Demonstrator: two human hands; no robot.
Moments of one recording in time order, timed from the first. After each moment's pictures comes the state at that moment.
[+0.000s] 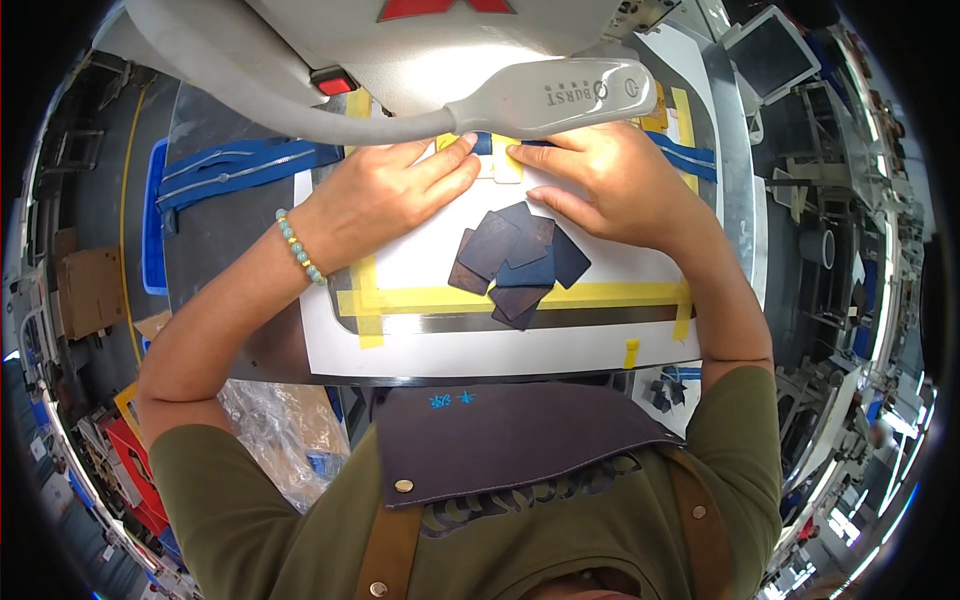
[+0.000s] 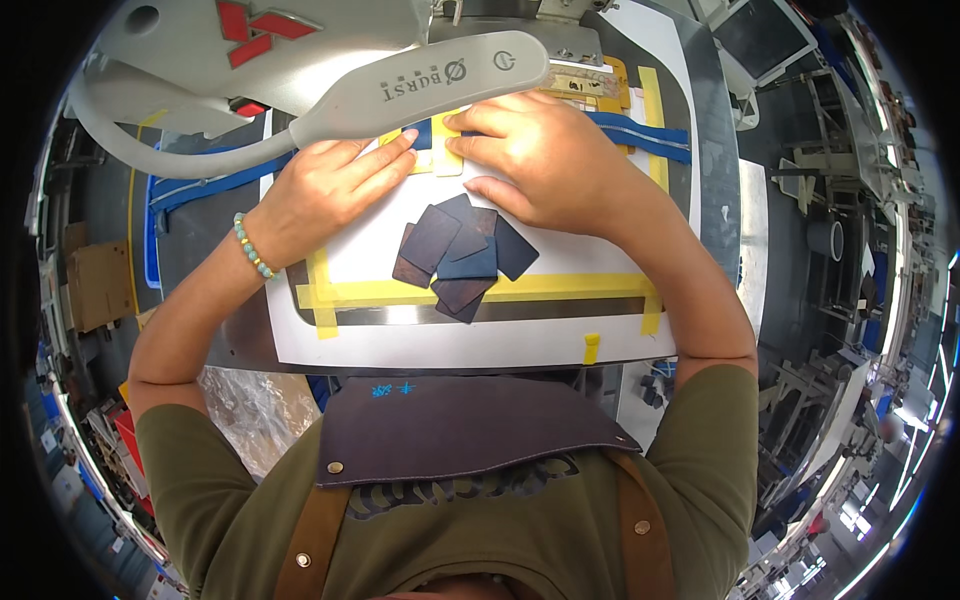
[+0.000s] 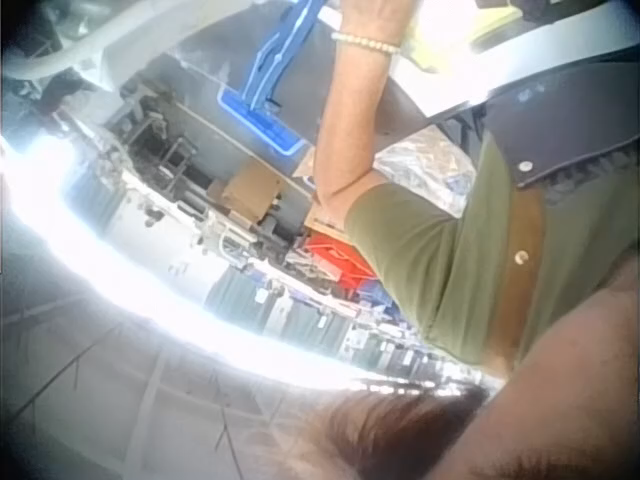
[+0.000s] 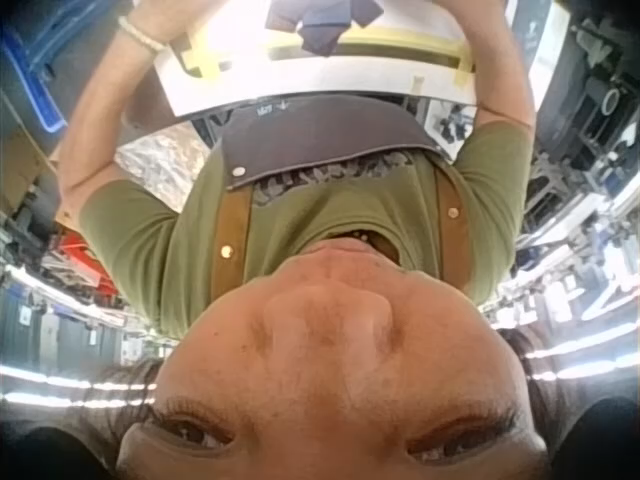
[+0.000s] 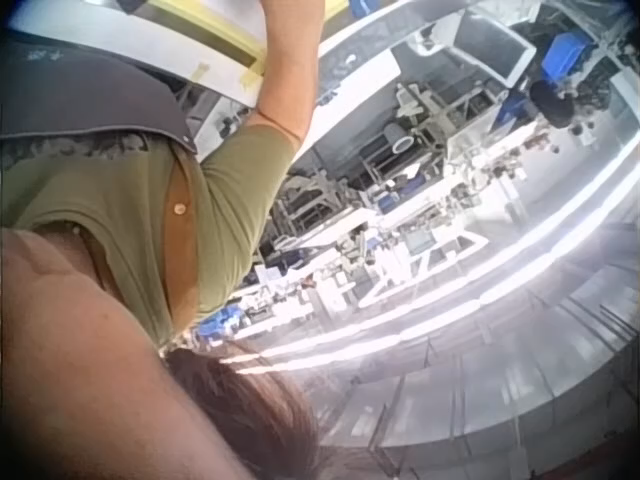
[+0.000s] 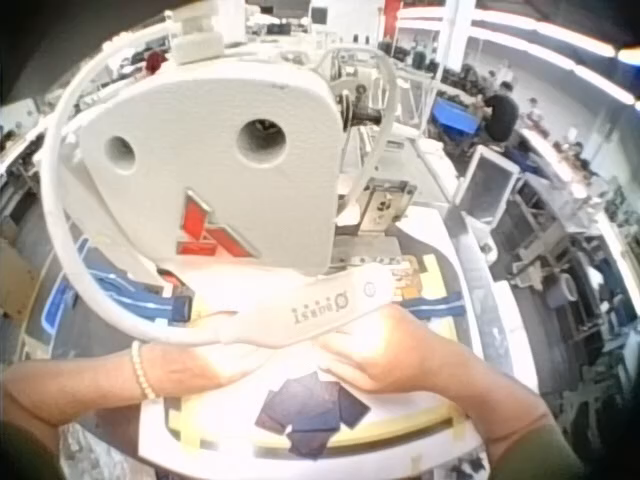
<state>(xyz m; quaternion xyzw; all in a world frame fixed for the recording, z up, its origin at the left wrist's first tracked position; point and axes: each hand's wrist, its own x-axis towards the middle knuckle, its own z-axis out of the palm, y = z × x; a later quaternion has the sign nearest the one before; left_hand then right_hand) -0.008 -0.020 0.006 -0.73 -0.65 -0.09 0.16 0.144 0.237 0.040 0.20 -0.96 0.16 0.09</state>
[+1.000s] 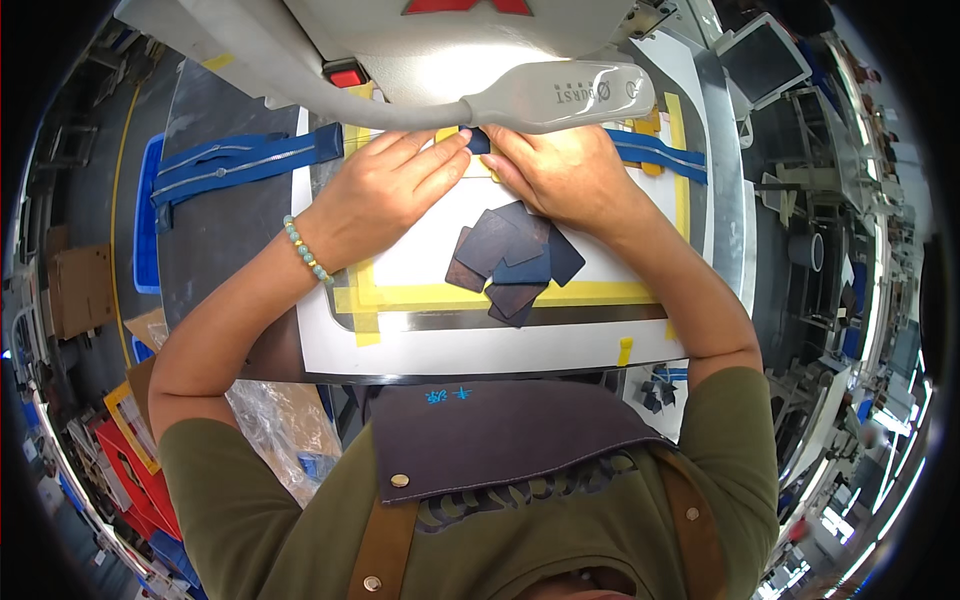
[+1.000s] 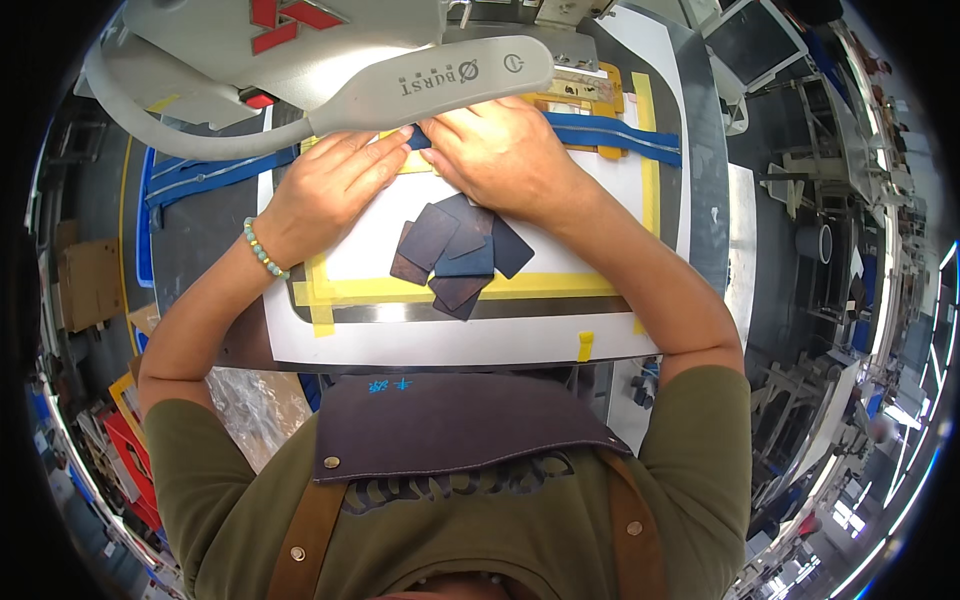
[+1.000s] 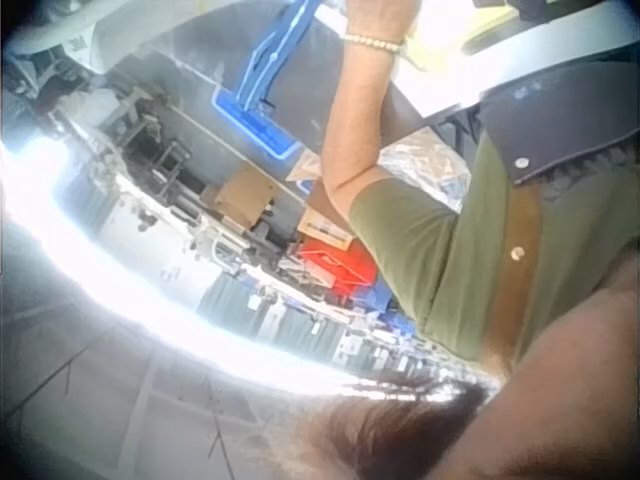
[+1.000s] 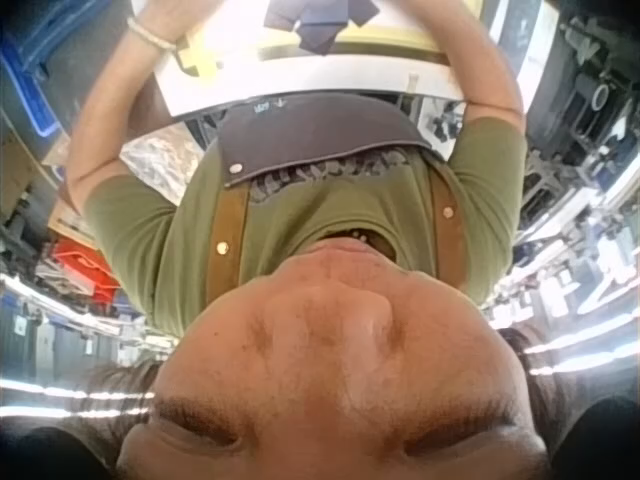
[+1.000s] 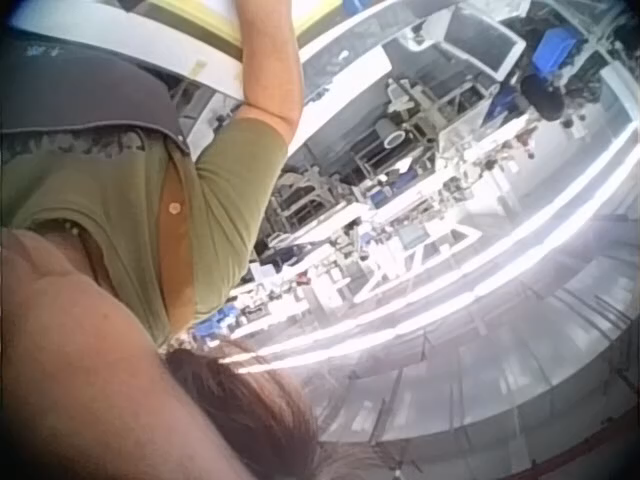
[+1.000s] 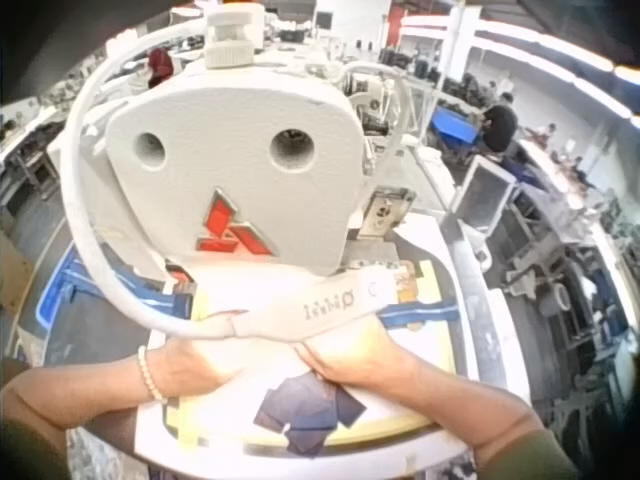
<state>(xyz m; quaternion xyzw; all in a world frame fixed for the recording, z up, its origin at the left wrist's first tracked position) -0.003 -0.023 -0.011 -0.70 -0.68 -0.15 0.17 0.117 0.210 -0.002 0.19 -0.95 0.06 0.23</state>
